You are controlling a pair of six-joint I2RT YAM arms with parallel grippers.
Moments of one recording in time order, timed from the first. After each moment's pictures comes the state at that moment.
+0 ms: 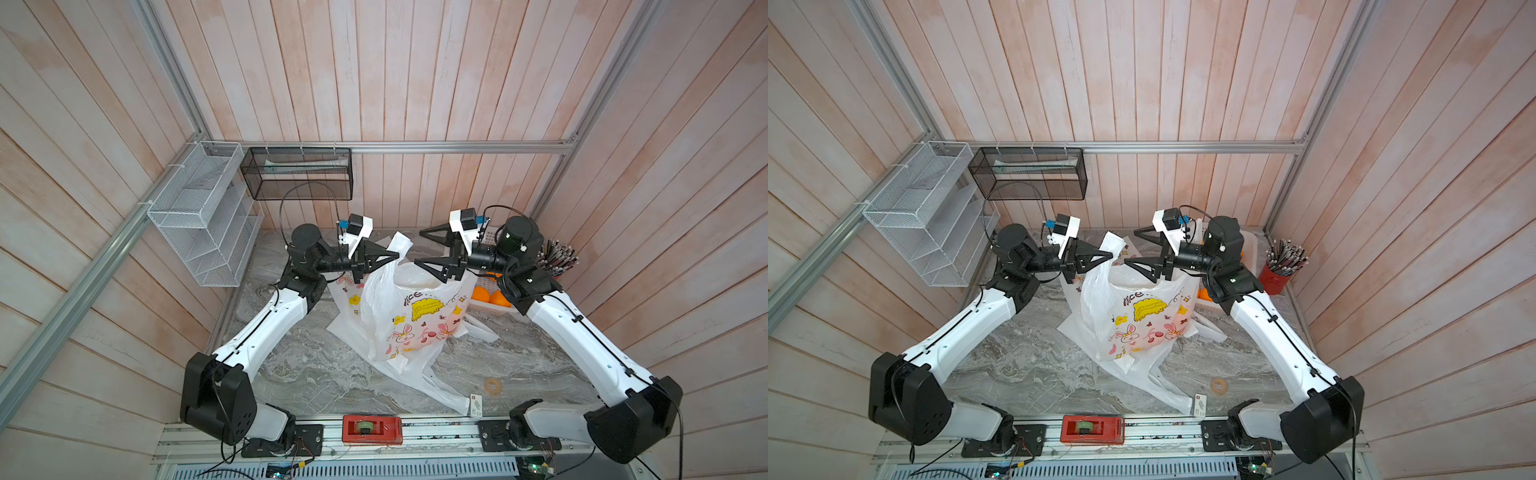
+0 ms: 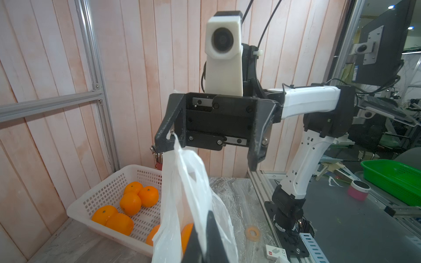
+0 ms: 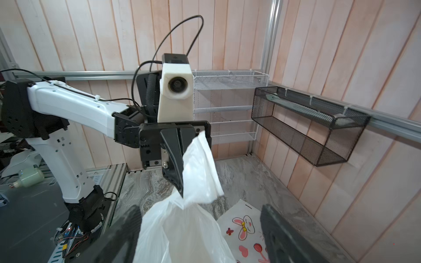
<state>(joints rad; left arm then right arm) -0.38 1.44 1.19 0.45 1.20 -0.16 0.45 1.31 1.28 0.08 -0.98 0.00</state>
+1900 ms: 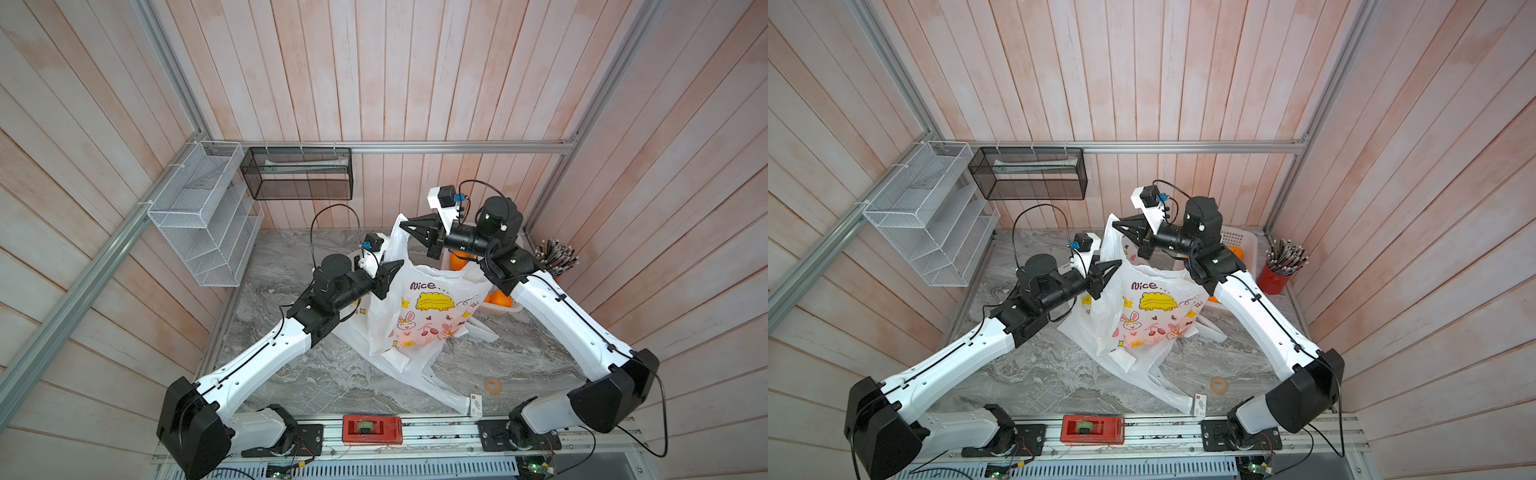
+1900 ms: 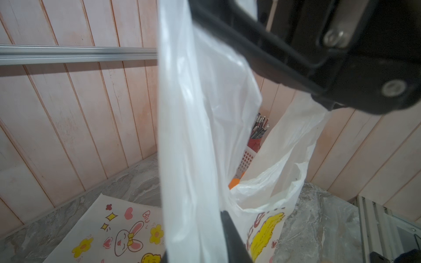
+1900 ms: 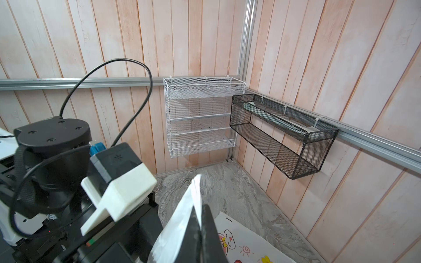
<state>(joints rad) -0.65 1.27 1.03 0.15 0.23 -0.03 0.54 1.47 1.52 -0.02 -0.74 -0.02</state>
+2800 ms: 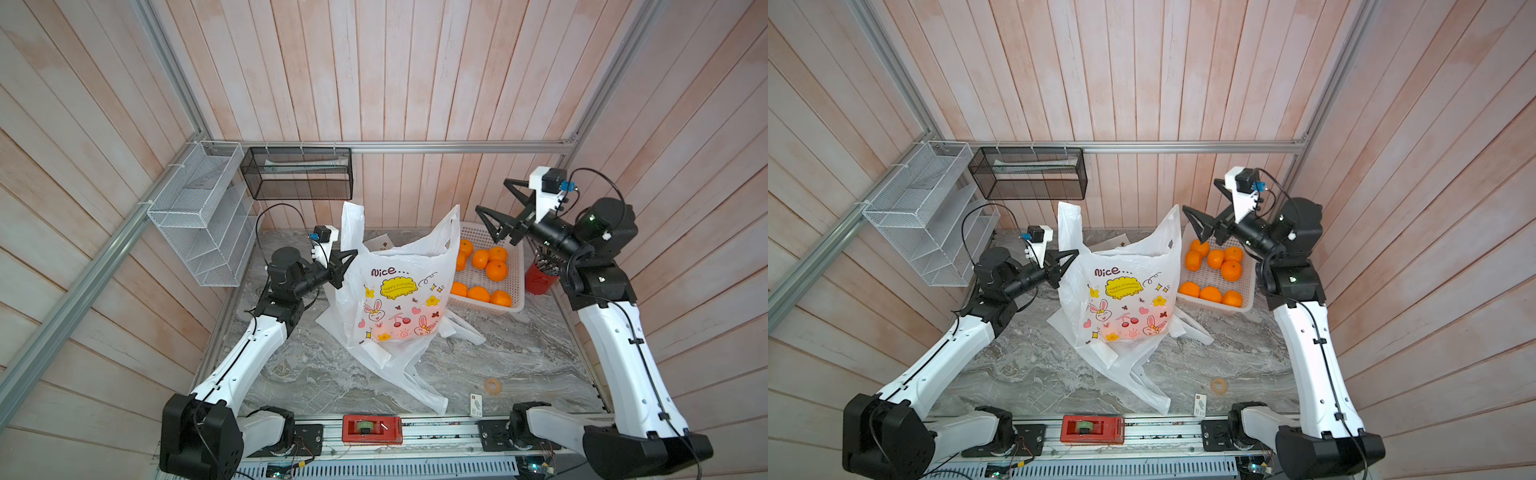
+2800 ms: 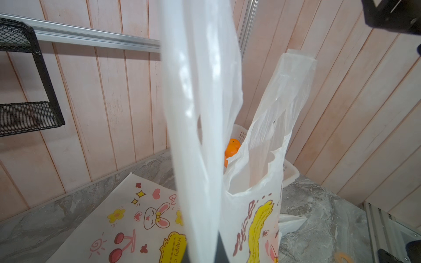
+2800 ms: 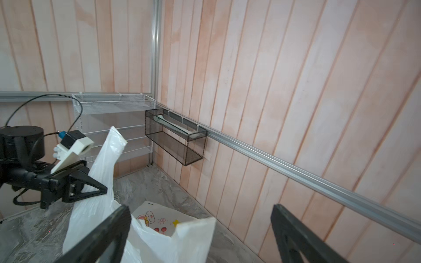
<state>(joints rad) -0.23 1.22 0.91 0.23 0.65 -0.10 0.05 1.16 1.40 -0.09 -0.72 -0.02</state>
